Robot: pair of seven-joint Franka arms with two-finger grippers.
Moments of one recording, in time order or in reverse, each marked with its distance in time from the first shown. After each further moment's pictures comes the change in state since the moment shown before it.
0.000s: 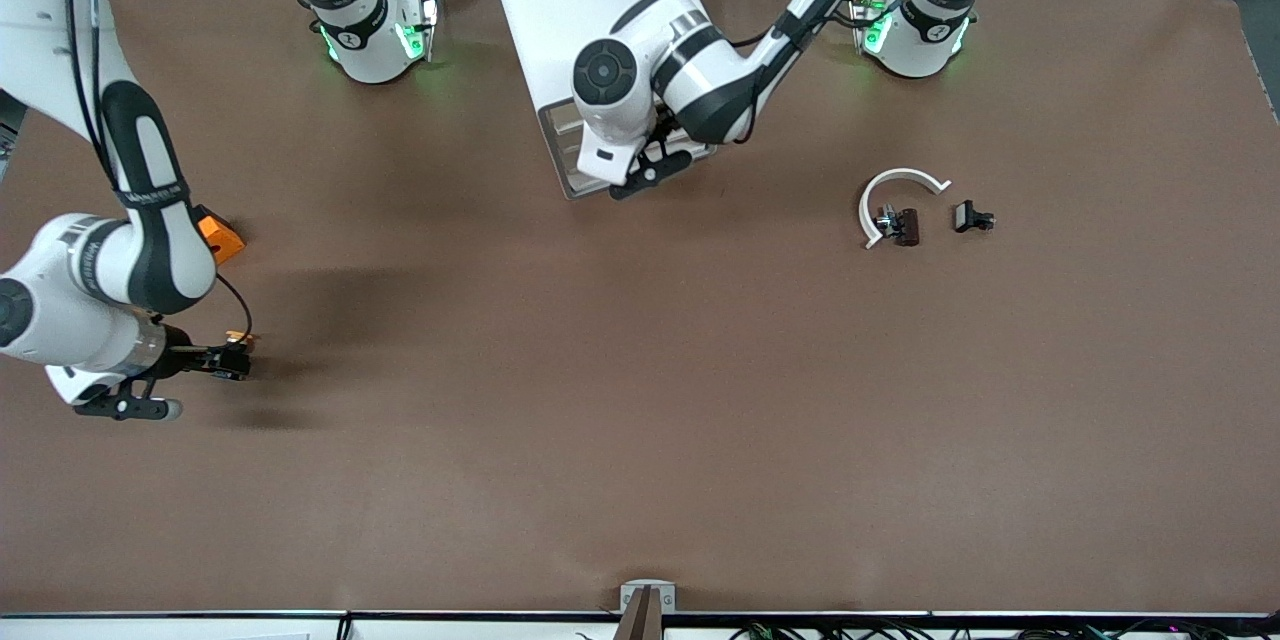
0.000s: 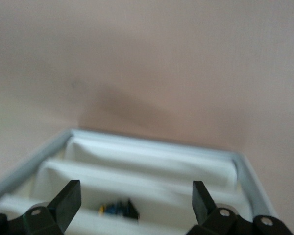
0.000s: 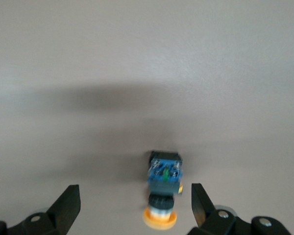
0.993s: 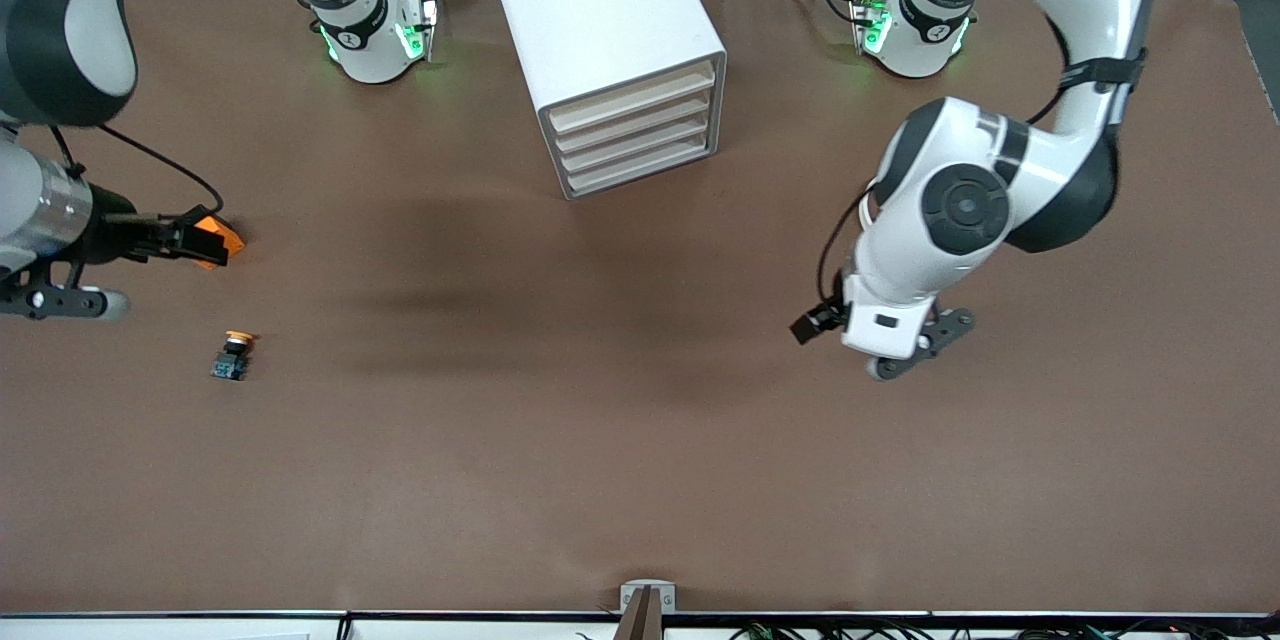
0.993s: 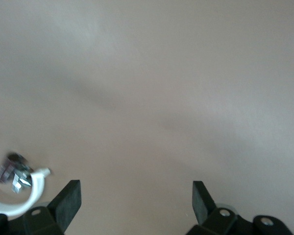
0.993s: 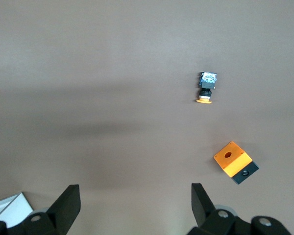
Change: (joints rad) left arm 0.526 -0.088 0.009 0.126 0.161 -0.001 0.396; right arm 0.202 -0.391 0.005 0.150 0.001 -0.621 0.190
